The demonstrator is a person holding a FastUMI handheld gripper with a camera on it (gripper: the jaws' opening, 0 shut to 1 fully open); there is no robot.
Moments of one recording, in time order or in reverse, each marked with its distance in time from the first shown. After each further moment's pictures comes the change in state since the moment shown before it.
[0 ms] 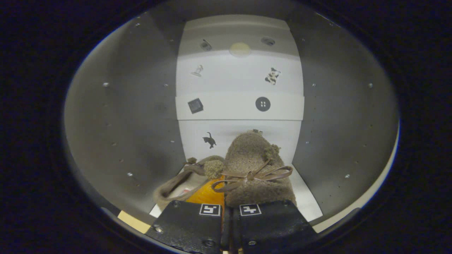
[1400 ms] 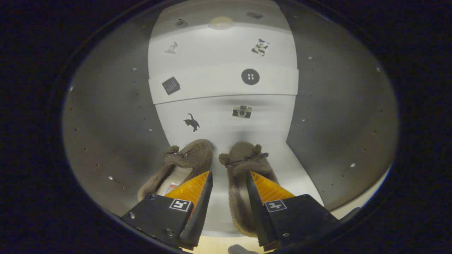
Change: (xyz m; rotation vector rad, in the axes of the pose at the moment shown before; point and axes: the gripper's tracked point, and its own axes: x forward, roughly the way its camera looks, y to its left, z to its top) arm -0.012 -0.012 -0.013 0.040 0.153 -0.096
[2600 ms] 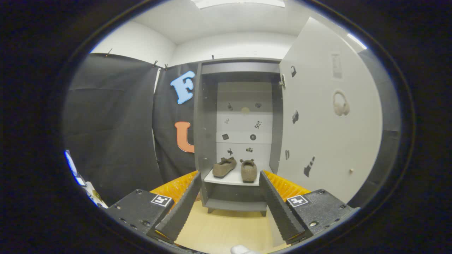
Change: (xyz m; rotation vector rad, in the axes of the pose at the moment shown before) arm -0.440 -0.019 -0.099 -0.111 -0.433 0.182
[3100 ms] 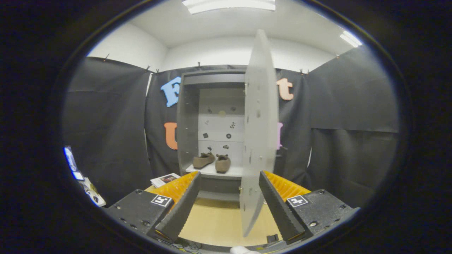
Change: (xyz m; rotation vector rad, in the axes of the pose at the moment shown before) arm -0.122 -0.130 -0.012 0.015 -0.002 -0.136
